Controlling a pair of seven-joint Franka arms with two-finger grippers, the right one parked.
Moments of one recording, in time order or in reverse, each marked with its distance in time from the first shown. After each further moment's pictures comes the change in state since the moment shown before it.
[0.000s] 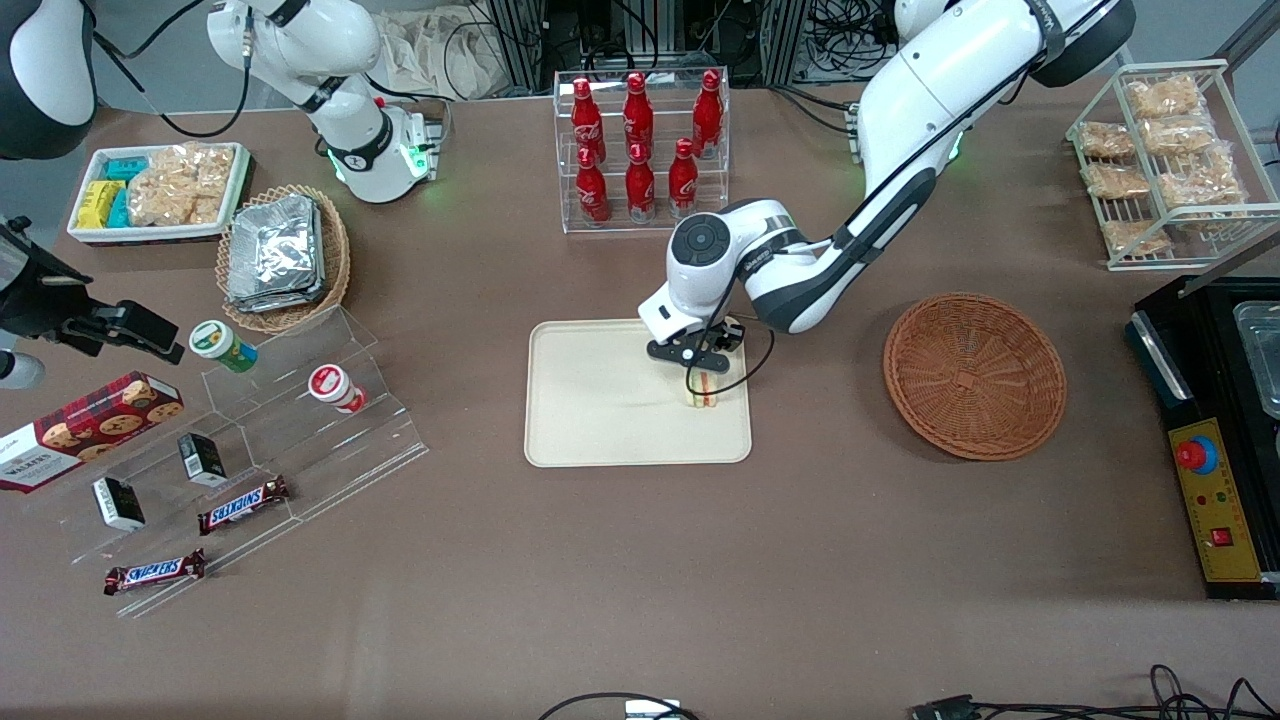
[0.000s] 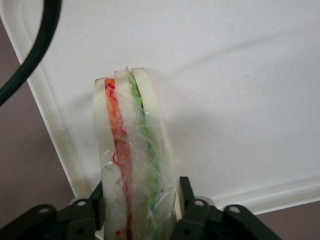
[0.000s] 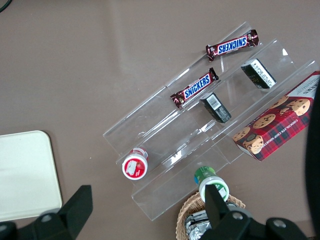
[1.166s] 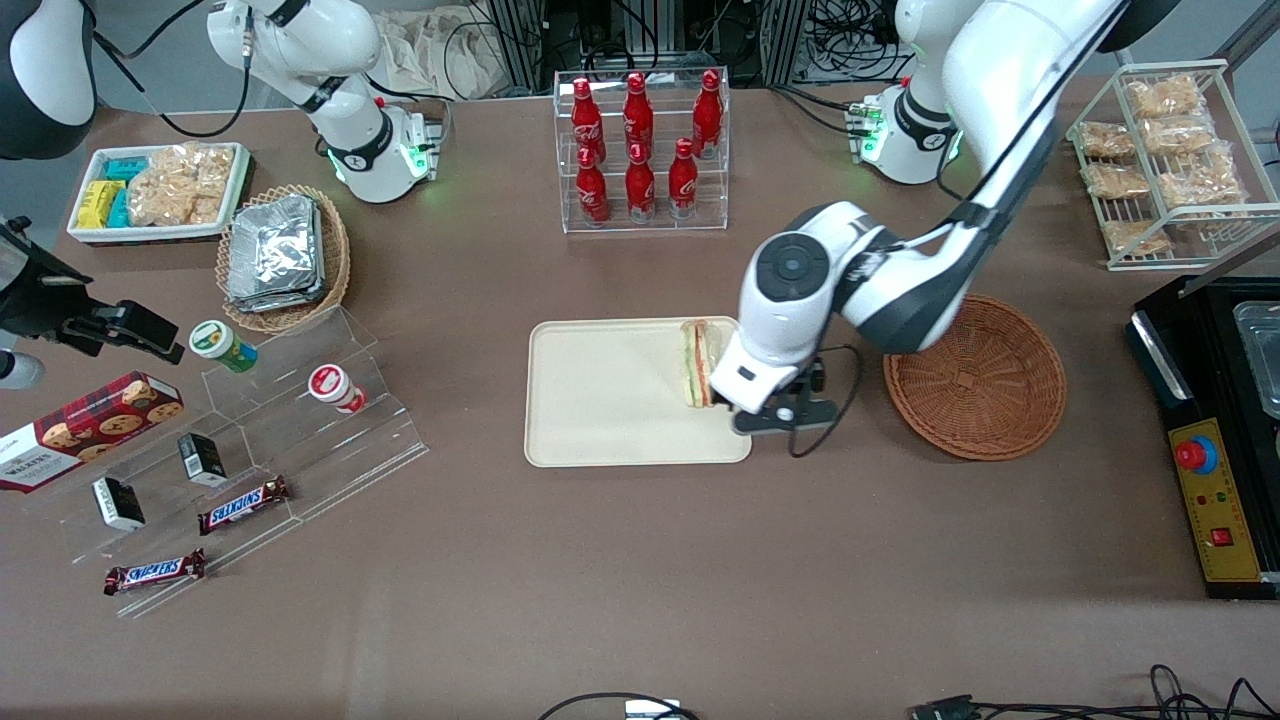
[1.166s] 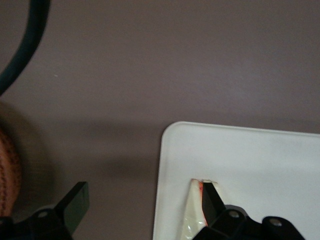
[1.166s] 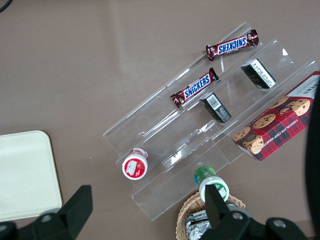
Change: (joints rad) arm 0.185 -0.136 0.006 0.255 -0.098 -0.273 -0.052
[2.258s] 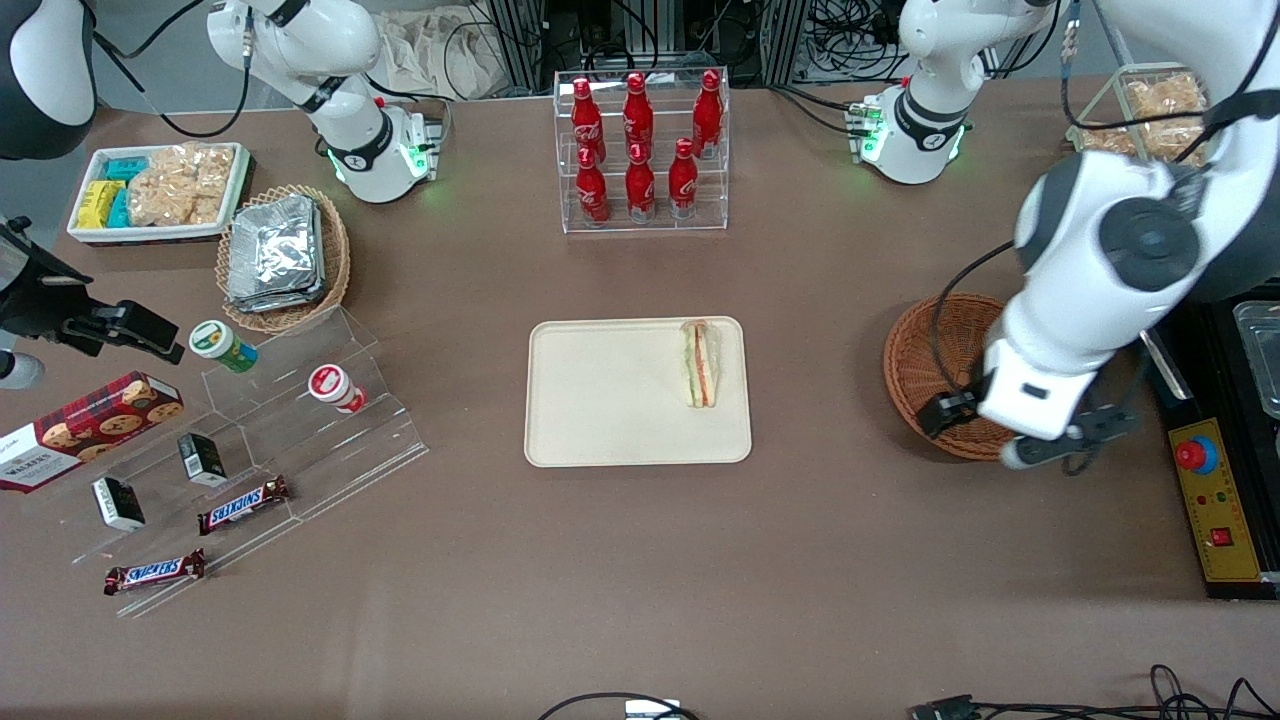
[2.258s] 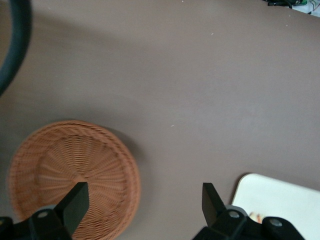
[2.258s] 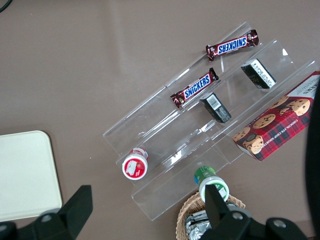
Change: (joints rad) arm 0.257 -0.283 0.153 0.012 -0.304 -0.130 0.399
